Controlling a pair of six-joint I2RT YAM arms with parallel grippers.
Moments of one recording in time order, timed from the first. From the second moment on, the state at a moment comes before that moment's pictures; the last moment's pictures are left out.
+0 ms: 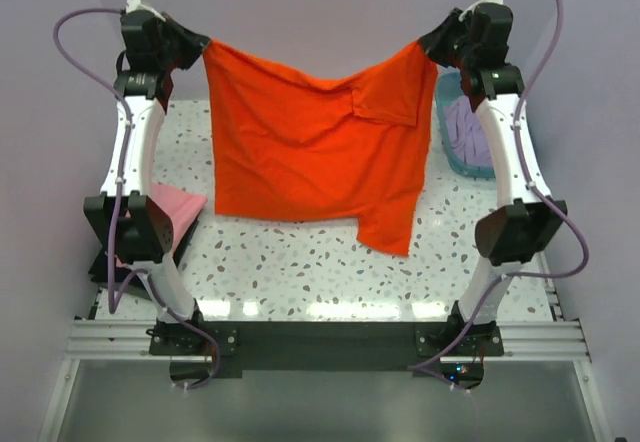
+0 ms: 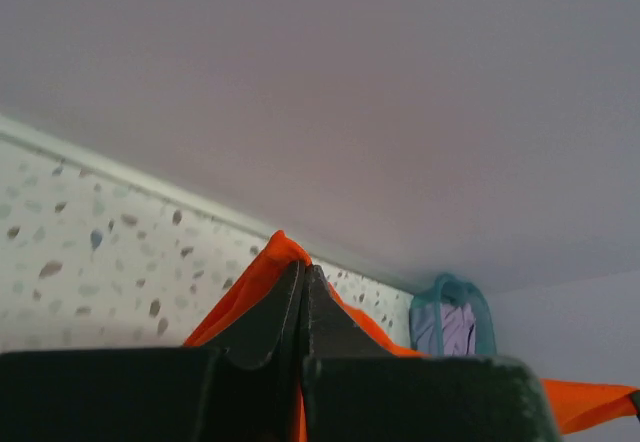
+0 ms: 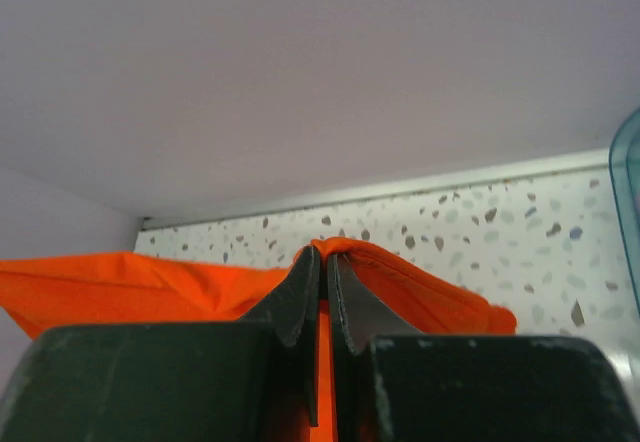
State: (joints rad) left arm 0.05 1.77 1.88 -0.33 0.17 -0.78; right arm 0.09 1.79 2.05 -0.46 -0.12 0.52
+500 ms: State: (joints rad) left arm 0.08 1.76 1.95 -0.14 0.26 -0.81; right arm 0.09 1.67 2.09 -0.34 -0.10 0.52
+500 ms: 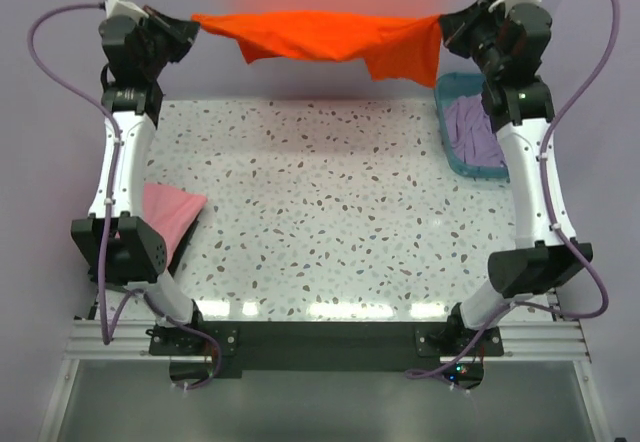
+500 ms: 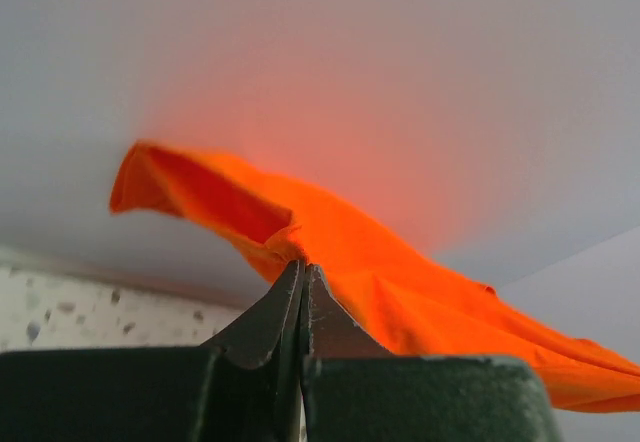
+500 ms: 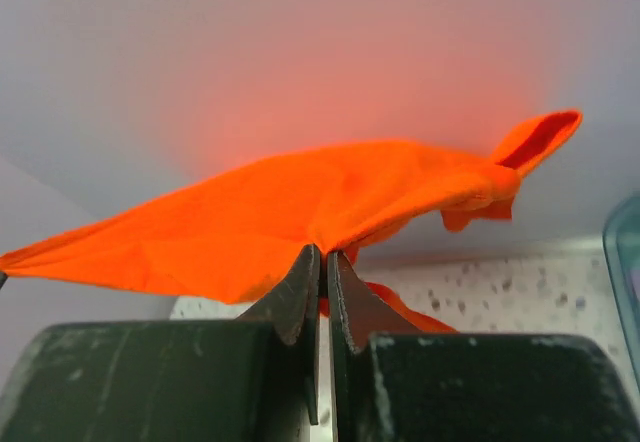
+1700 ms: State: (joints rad) left arm 0.06 1.40 0.65 -0.09 0.13 -0.81; right arm 0.10 1.01 0.64 -0.54 0.11 0.56
